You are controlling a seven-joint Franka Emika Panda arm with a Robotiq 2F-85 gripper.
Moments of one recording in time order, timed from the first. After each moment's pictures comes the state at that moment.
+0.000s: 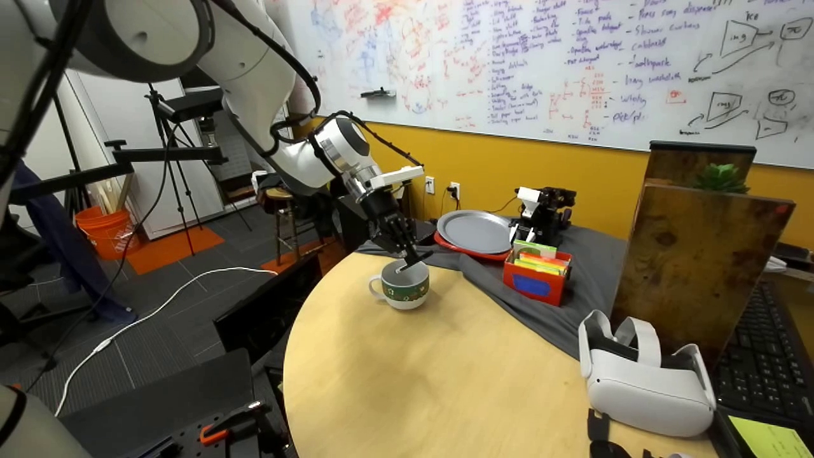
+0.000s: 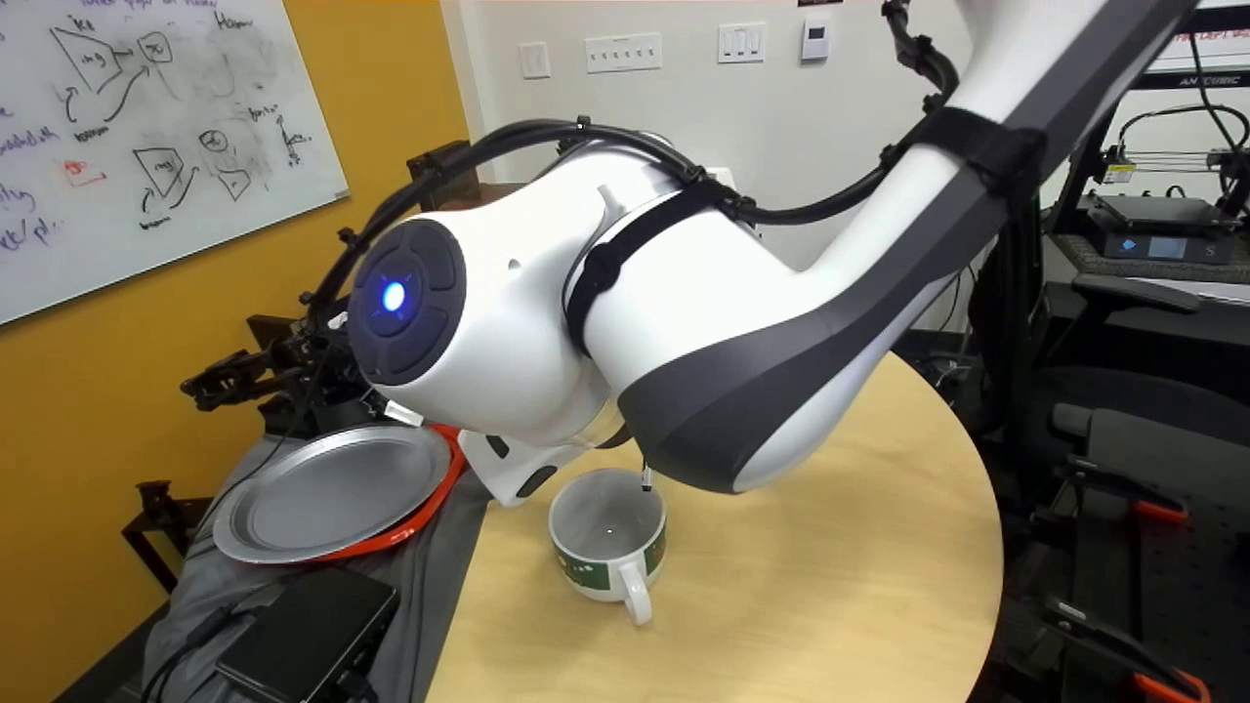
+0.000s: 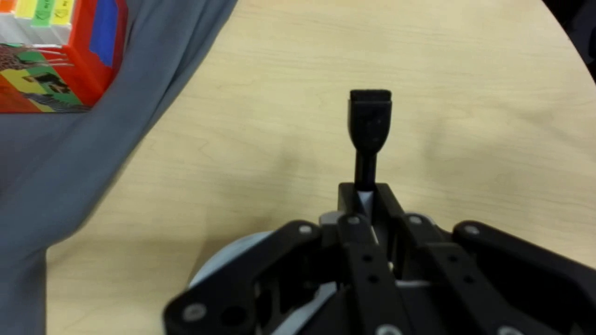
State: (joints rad) arm 0.35 0.56 0.25 -1.81 -0.89 1.90 -0.98
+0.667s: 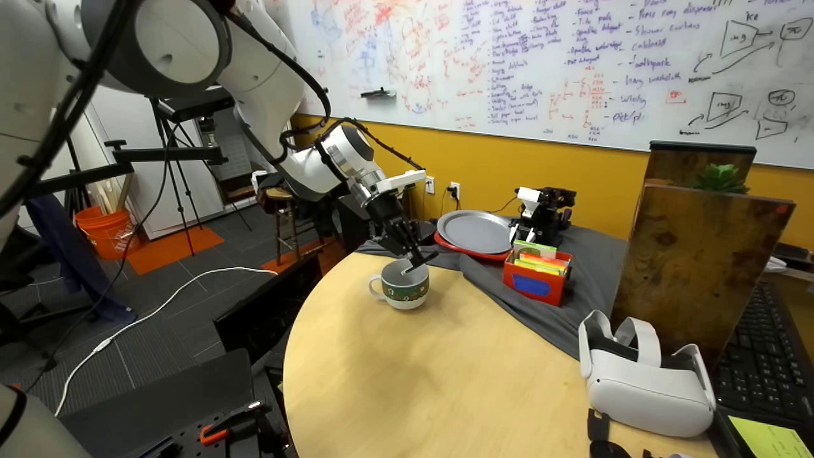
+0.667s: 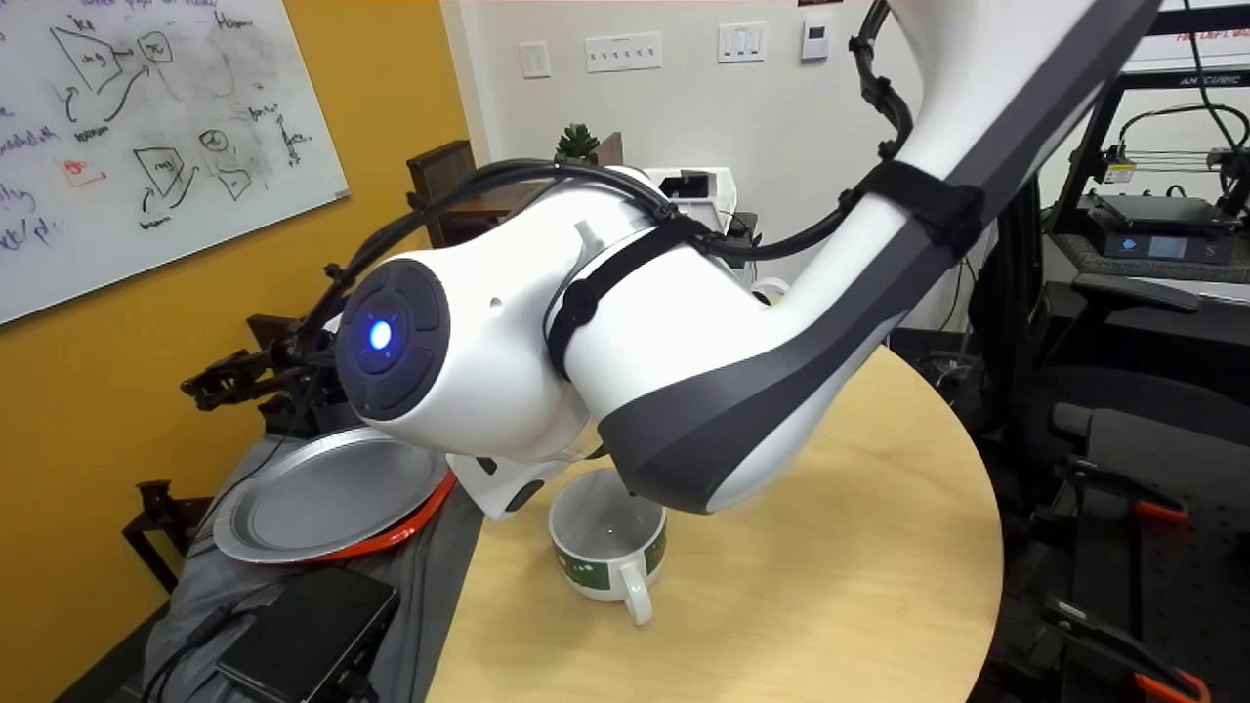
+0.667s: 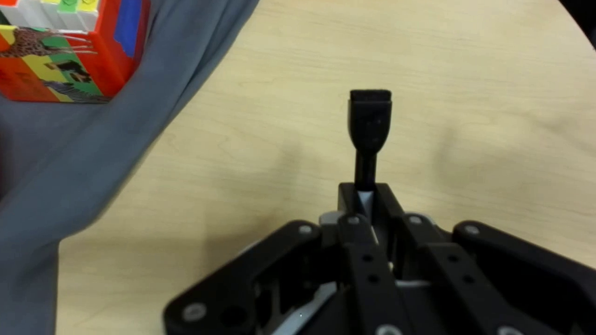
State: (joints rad) arm 0.35 0.62 0.25 -1.75 -0.93 1.90 -1.00
